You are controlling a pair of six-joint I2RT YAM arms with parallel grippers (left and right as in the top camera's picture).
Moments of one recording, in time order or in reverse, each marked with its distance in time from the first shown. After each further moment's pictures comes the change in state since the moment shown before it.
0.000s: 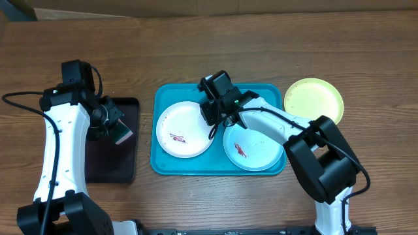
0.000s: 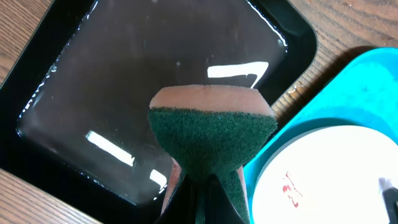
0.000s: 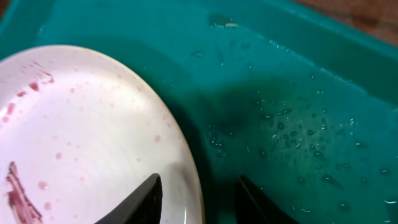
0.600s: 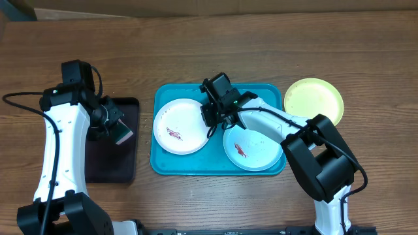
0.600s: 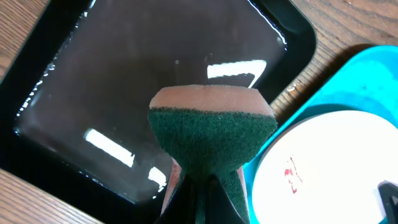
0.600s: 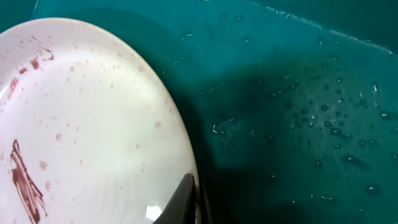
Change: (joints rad) left arm 0.000 0.000 0.000 -0.002 0.012 0.001; right arm 0.000 0.012 -0.002 -0.015 -0.015 0.122
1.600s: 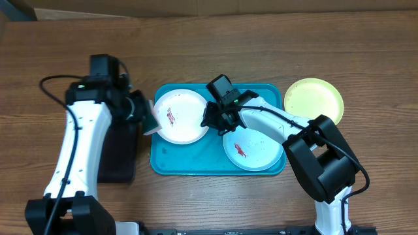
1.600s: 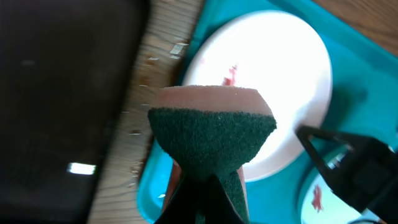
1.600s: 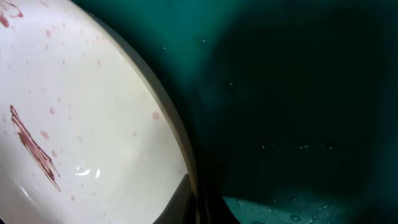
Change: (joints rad) left arm -0.195 0.005 0.000 0.069 0.191 0.115; right arm 0.000 -0.008 0.009 -0.132 -0.069 0.610
